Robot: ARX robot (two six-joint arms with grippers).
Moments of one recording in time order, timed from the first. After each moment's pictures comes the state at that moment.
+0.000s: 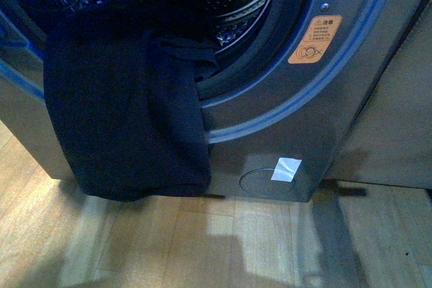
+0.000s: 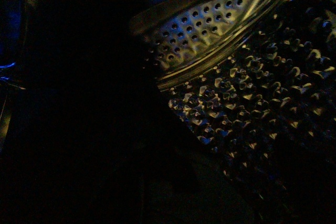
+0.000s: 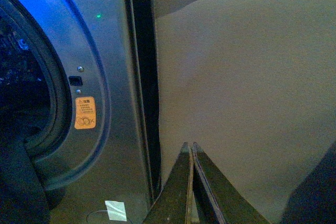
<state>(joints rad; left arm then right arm) -0.20 2.36 1.64 0.45 0.09 0.07 0.00 0.00 0.01 0.00 0.00 0.00</state>
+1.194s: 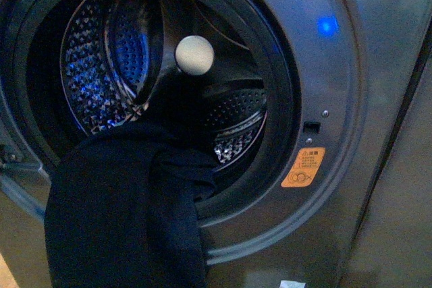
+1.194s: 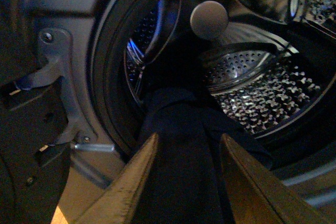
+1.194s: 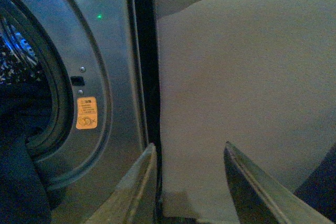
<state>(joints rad) -0.24 1.04 0.27 0.76 -0.22 -0.01 0.00 0.00 0.01 0.00 0.00 0.00</state>
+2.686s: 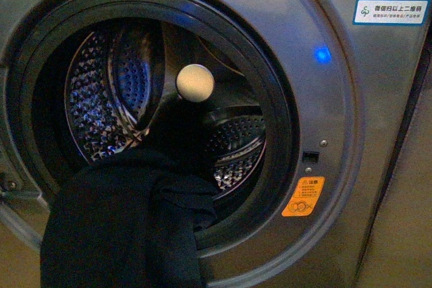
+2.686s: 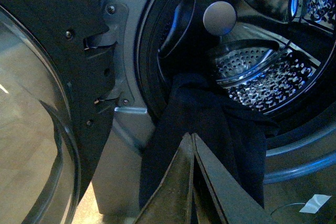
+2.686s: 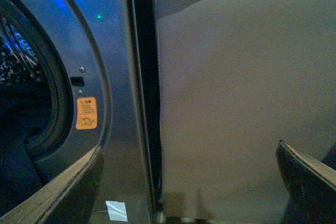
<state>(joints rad) 0.00 0.21 0.02 0.21 0.00 -0.01 0.00 0.00 0.01 0.00 0.00 0.00</state>
